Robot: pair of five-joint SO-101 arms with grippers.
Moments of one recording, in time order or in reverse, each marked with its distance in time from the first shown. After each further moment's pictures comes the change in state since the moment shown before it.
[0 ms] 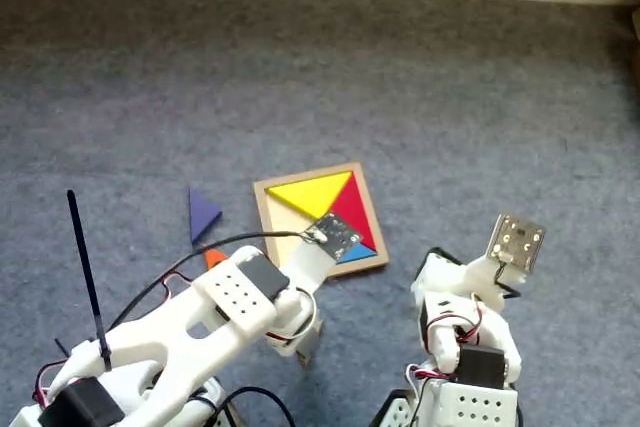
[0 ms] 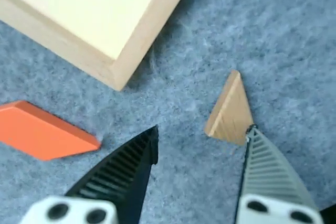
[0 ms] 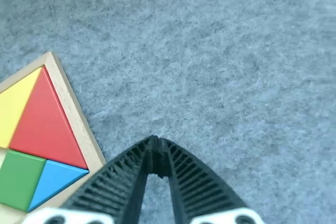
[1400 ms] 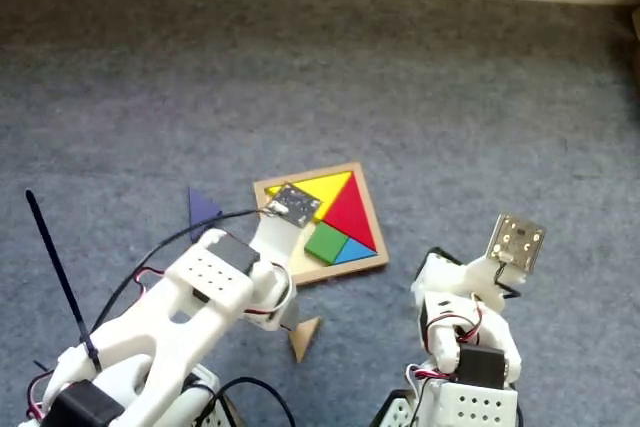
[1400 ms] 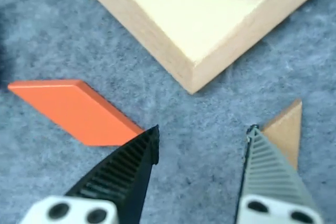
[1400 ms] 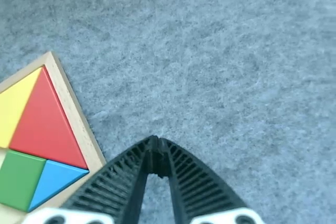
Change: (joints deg) left arm -13.8 -0.4 0.4 -0.6 0.1; right arm 0.0 0.0 0.0 0.0 0.0
